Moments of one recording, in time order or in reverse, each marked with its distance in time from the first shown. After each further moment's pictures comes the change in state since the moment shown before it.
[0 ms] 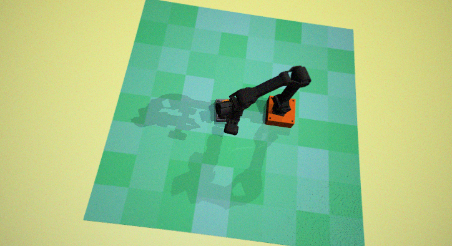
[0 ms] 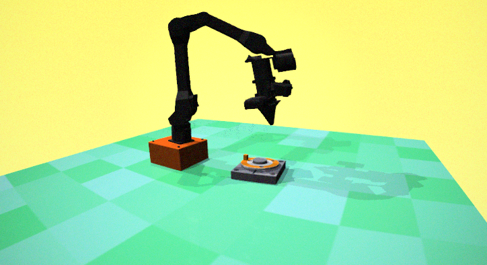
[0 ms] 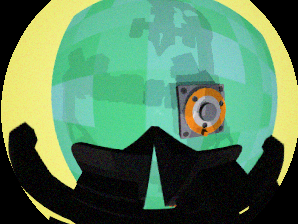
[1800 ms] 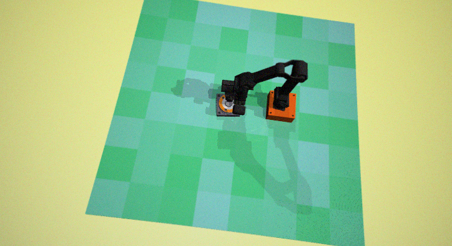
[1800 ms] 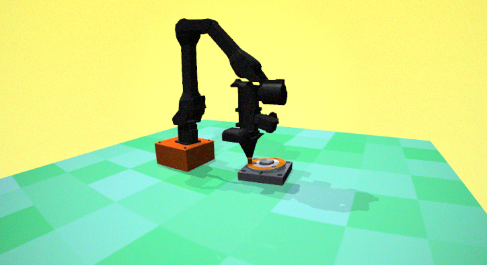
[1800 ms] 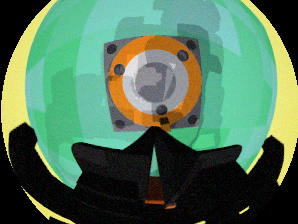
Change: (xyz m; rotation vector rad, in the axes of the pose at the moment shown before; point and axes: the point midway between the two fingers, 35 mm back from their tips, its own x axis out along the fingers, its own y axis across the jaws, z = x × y) arm 0.058 -0.125 -0.038 -0.056 0.135 -0.113
